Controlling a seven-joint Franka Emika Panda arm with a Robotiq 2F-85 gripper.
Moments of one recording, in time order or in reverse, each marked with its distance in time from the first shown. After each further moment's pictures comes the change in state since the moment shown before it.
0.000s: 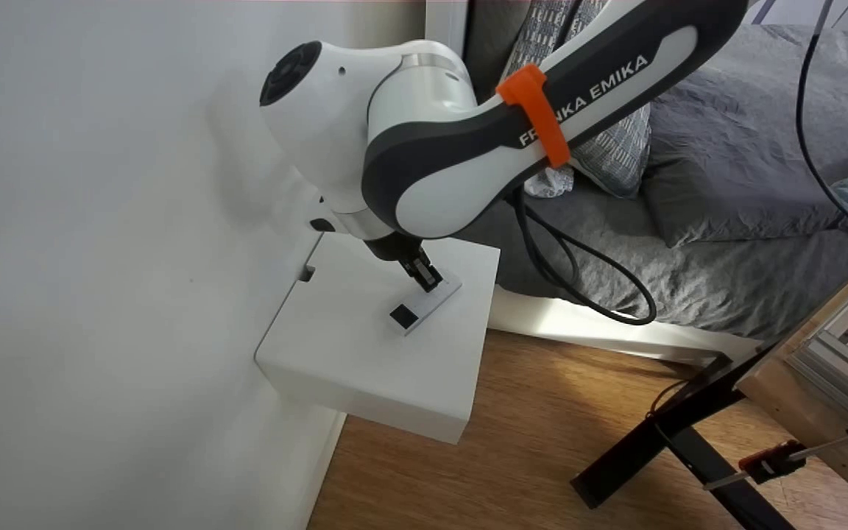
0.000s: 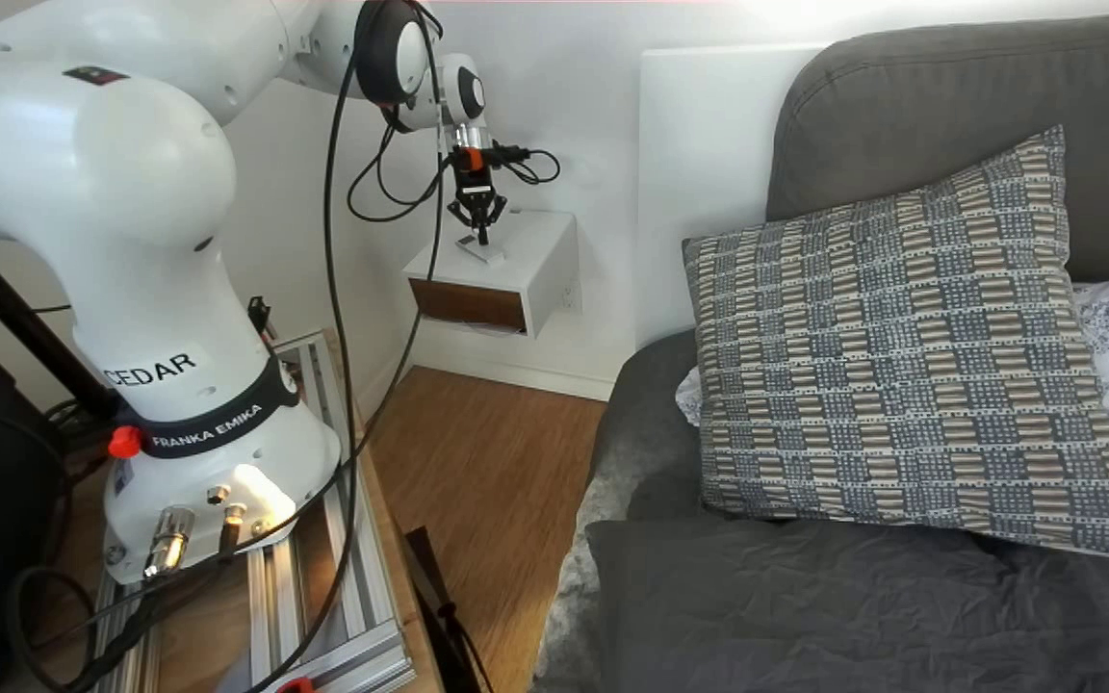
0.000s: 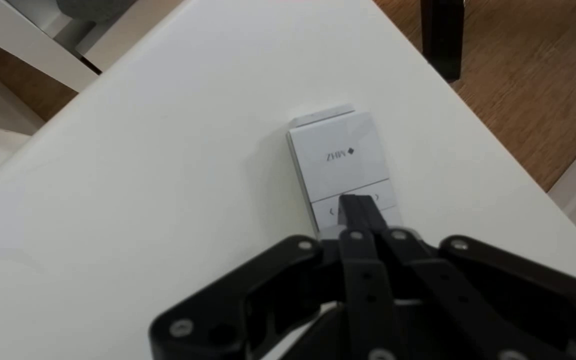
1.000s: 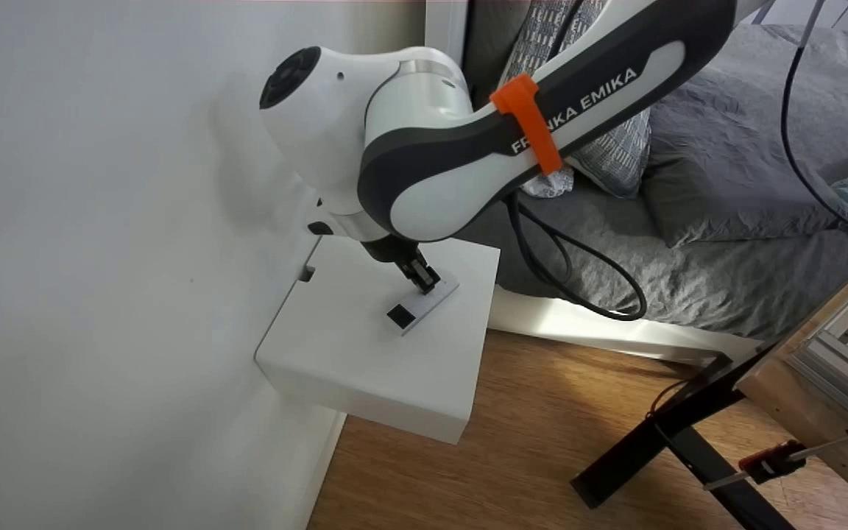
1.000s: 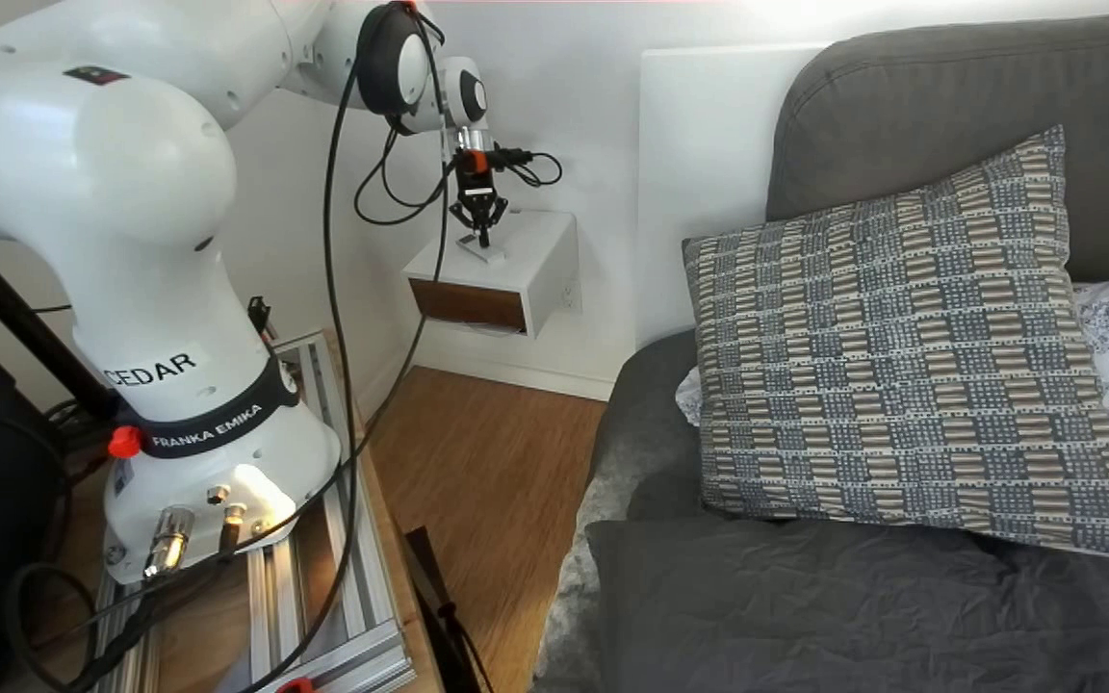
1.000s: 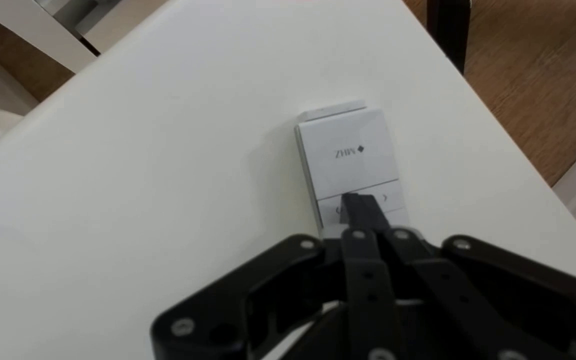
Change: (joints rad) arm 0.004 0.036 -0.002 0.053 0.006 -0.005 -0.062
